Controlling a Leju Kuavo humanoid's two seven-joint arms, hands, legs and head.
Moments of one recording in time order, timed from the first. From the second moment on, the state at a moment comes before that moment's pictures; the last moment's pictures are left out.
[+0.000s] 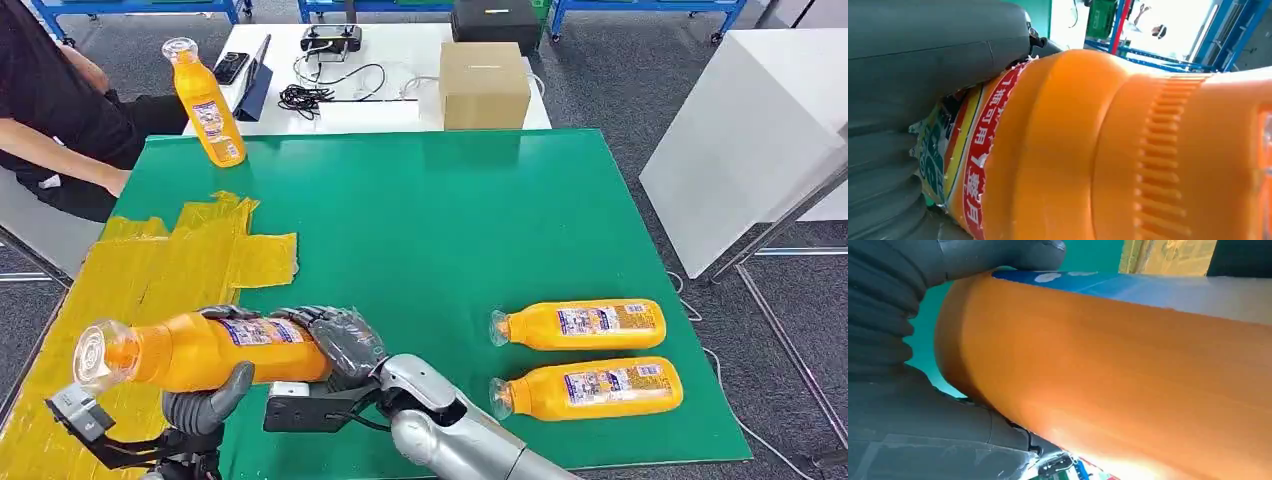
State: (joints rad) left arm 0.21 -0.07 -0.19 -1.79 0.29 -0.08 -0.42; right arm -0.43 0.20 0.96 -1.07 0.53 -0.09 -0.09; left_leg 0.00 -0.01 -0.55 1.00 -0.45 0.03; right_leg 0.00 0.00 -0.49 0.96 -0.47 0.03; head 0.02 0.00
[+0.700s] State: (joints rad) left arm 0.15 -0.06 -0.08 -1.76 -0.51 0.51 -0.45; right arm -0.27 0.07 0.88 -1.26 0.64 -0.19 -0.08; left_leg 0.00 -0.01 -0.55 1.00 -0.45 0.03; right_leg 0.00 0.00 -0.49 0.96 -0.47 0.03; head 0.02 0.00
